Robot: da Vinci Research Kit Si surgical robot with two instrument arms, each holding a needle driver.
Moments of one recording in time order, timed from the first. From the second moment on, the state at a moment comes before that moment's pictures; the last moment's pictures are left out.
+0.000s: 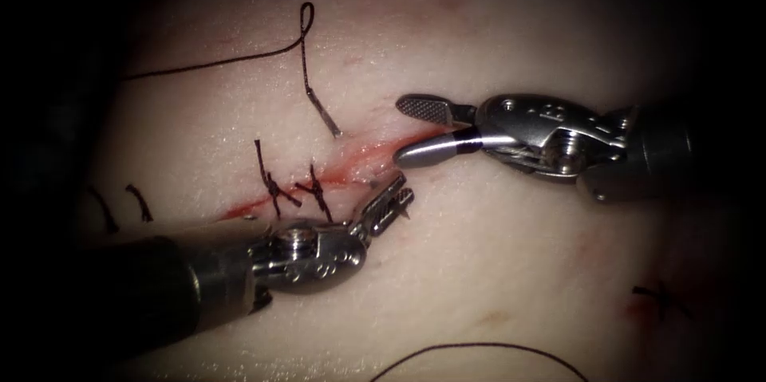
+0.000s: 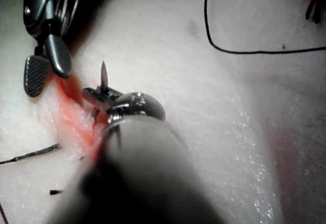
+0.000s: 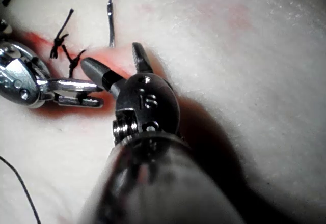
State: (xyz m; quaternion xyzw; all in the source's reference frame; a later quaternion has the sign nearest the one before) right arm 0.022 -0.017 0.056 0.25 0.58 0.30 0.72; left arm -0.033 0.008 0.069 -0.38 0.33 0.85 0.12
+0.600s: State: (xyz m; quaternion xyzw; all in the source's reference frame) right arm 0.020 -0.017 0.055 0.25 0.58 0.30 0.71; left arm -0.034 0.006 0.067 -0.54 0.09 0.83 0.10
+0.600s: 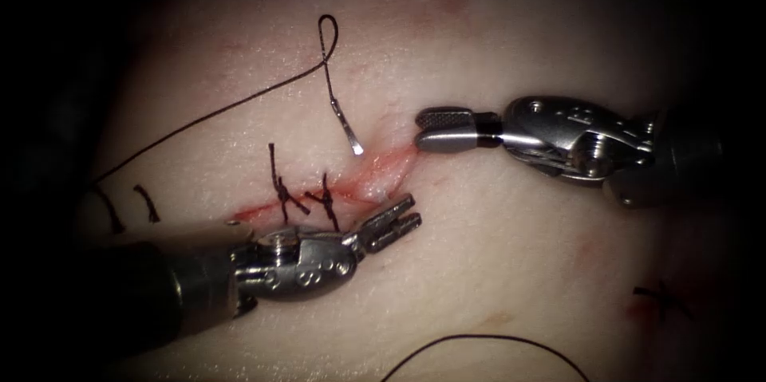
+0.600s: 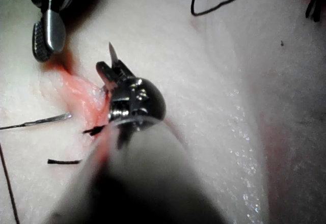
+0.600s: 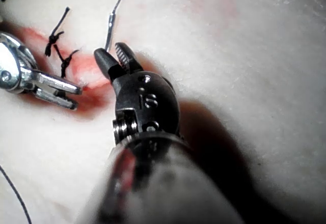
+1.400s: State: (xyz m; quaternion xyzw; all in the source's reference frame) right arm 0.018 -0.019 0.054 0.25 0.60 0.21 0.73; left arm -0.034 0.001 0.055 -0.62 -0.19 0.71 0.26
